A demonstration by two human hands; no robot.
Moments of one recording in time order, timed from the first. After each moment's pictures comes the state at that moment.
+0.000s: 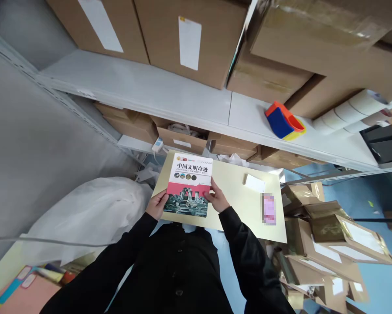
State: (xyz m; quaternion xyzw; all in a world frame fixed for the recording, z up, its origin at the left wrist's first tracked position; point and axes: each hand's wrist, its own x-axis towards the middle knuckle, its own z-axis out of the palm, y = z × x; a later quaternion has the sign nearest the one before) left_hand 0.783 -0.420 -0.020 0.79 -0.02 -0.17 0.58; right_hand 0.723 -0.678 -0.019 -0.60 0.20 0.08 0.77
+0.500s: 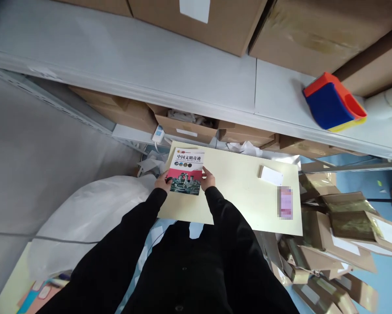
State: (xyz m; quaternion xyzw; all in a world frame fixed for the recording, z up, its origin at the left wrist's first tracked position) left_hand 0.889 -0.399 -0.129 0.95 0.01 -0.18 0.26; right_hand 0.822 -0.607 -0.138 -0.72 0.36 0.11 0.58
